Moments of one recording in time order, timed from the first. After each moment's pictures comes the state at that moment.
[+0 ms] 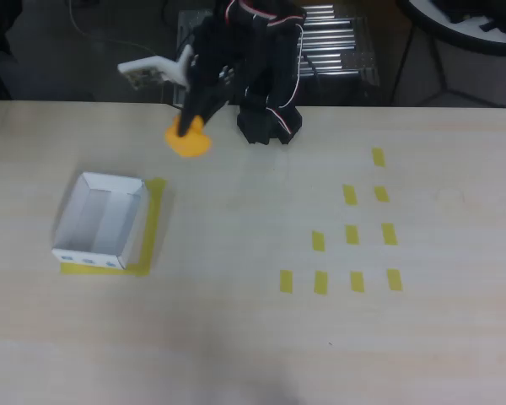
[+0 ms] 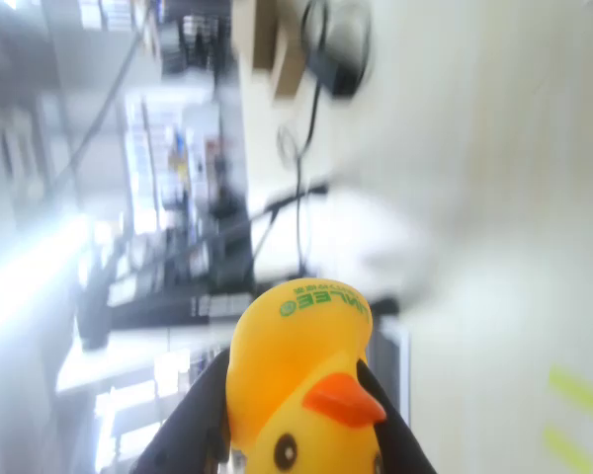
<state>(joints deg) 26.3 145.5 114.4 49.5 -7.0</state>
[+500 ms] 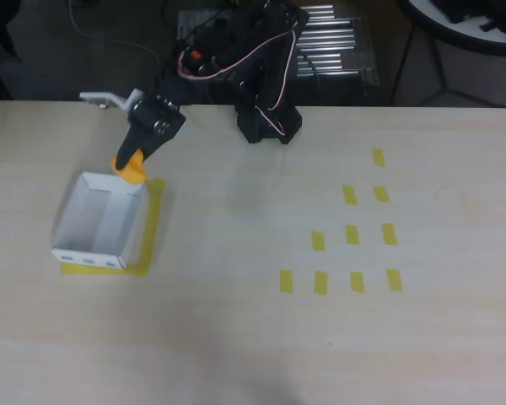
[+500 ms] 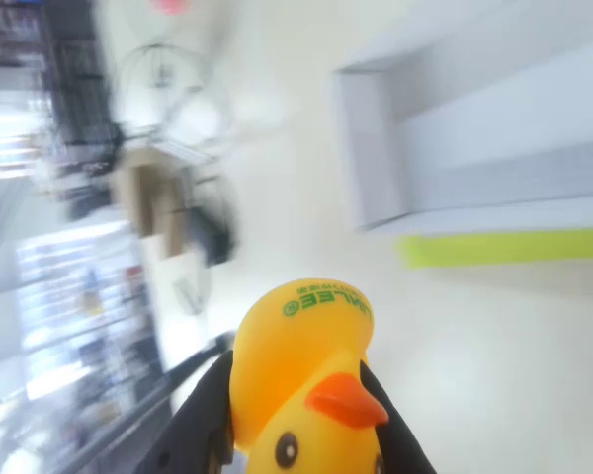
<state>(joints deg) 44.6 124.4 122.9 36.4 -13.4</state>
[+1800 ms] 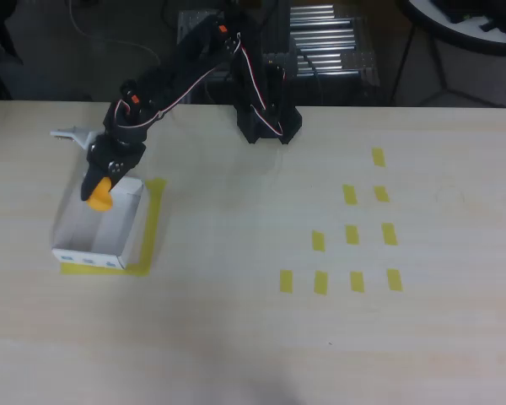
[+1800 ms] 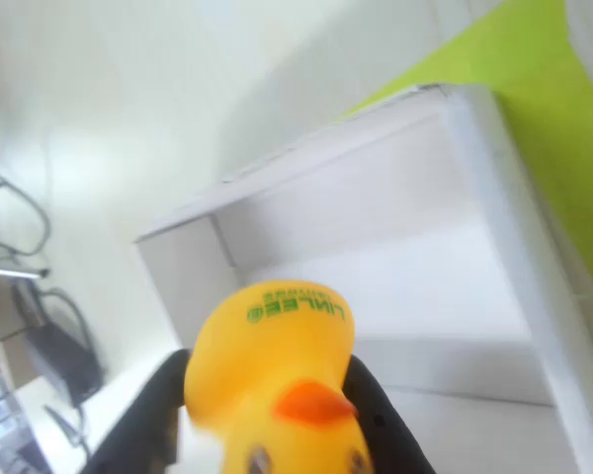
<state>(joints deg) 53.7 85.2 102.4 32.7 -18.9</state>
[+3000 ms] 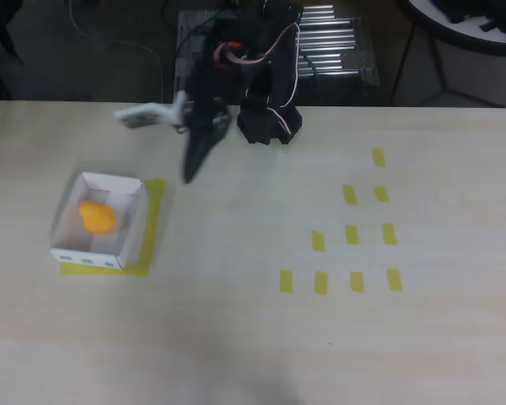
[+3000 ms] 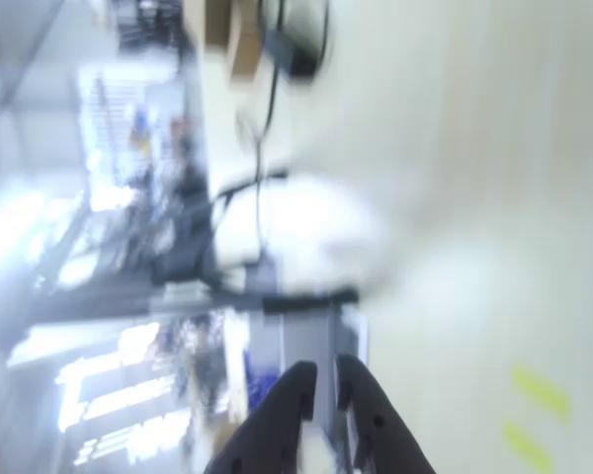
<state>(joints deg) 16.0 144.6 126.7 39.5 -7.4</state>
